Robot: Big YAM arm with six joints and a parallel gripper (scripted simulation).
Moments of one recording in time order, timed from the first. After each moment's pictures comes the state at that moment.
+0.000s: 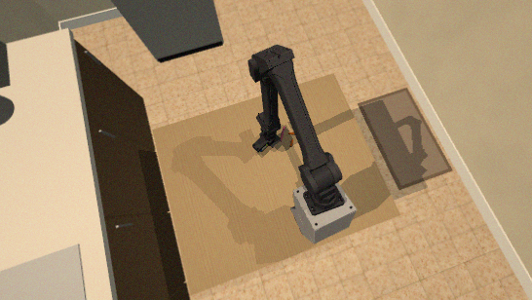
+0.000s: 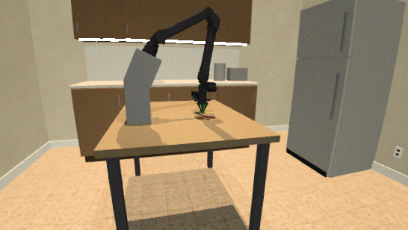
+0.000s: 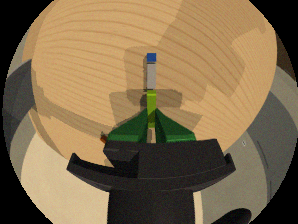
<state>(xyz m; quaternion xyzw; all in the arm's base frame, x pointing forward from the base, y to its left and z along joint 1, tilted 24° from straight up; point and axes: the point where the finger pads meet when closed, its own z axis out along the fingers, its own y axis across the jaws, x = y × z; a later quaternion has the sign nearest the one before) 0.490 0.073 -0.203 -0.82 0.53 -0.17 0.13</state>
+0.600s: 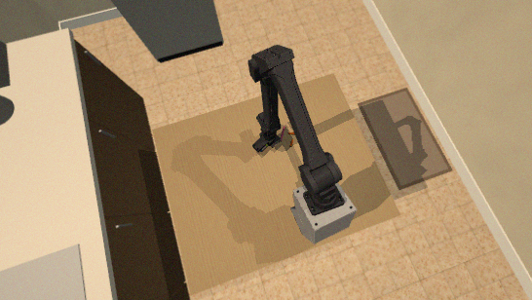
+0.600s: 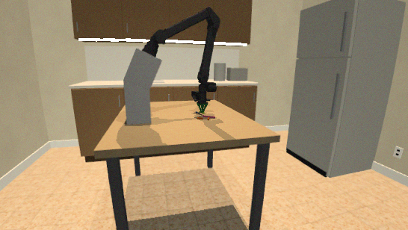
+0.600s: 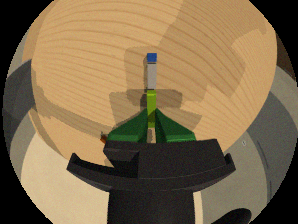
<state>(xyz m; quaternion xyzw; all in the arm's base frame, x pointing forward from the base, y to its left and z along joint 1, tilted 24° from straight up) 0.490 0.073 -0.203 -0.82 0.53 -0.17 0.13</state>
